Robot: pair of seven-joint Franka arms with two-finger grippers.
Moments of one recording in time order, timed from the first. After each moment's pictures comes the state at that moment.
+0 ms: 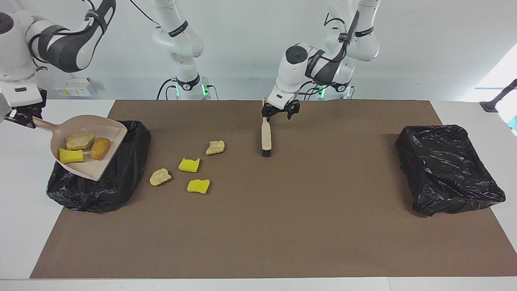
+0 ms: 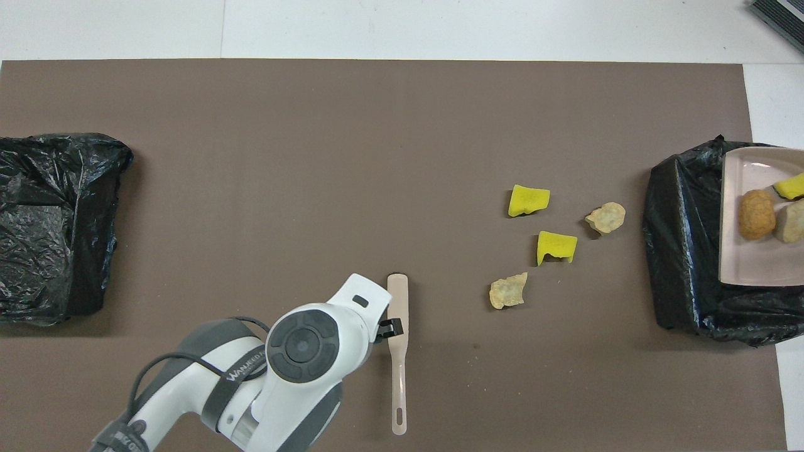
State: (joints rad) left arm -0.58 -0.05 -0.15 -2.27 -0.14 2.24 -0.84; right arm -0.45 0.08 0.01 -1.70 -0.43 1.95 -1.74
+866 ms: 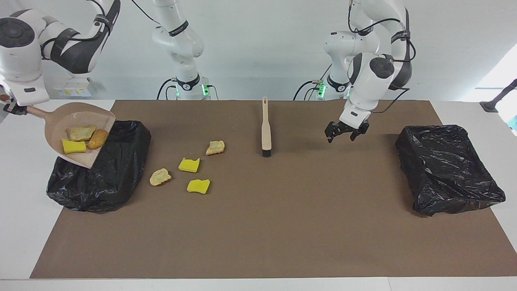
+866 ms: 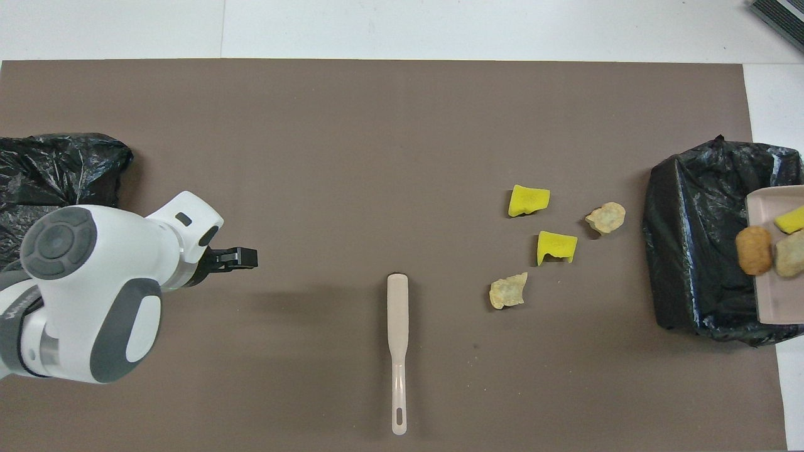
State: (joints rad) left arm -0.10 -0.11 -0.15 -2.25 -0.09 2.16 -0.23; right arm -0.39 0.05 0.03 -1.73 -0.73 1.83 -1.70
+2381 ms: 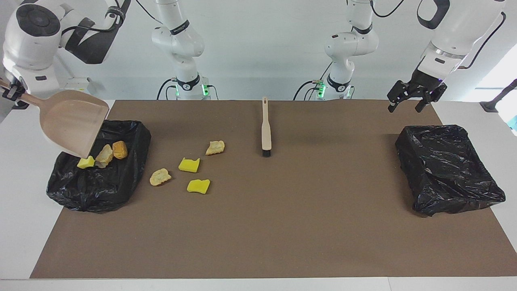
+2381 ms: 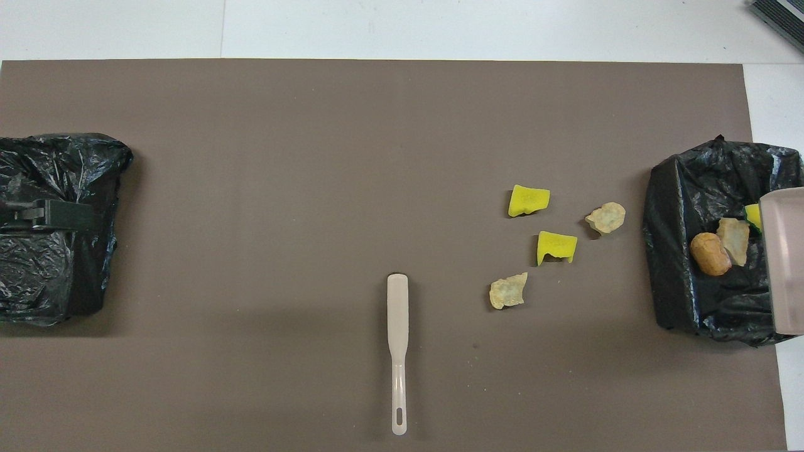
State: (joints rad) left arm 0.11 -0.15 -0.12 -1.79 -0.09 1.71 -0.02; right arm -0.34 -0.02 0.05 -1.72 -0.75 1.72 -1.66
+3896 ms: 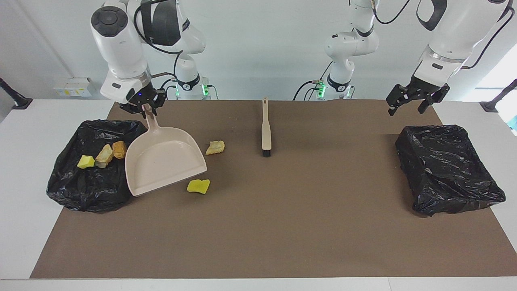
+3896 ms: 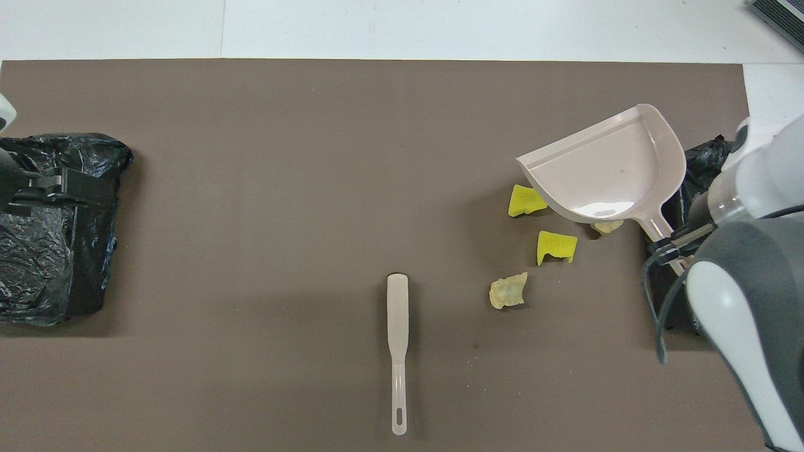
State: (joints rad) left arm 0.08 -0.01 -0.17 -1.57 0.01 1.57 -0.11; right arm 0.02 -0.01 0.11 -1.73 -0.10 1.55 -0.22
